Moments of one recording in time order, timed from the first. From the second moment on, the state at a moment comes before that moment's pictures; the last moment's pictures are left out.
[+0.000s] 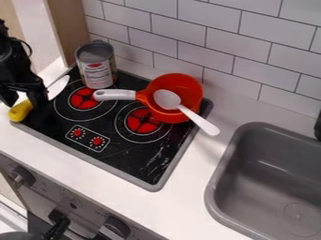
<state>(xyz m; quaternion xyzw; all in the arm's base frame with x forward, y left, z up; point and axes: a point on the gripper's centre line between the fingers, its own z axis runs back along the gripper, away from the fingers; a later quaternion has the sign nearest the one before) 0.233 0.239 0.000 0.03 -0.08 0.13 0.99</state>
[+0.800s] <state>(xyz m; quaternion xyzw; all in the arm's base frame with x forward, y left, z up) 0.234 0.239 -0.008 0.00 -0.02 0.14 0.99</state>
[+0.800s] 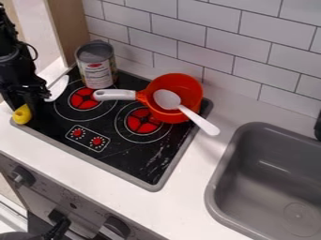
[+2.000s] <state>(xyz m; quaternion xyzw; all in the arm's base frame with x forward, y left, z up) 0.203 0.163 0.053 -0.10 -0.02 0.53 0.84</state>
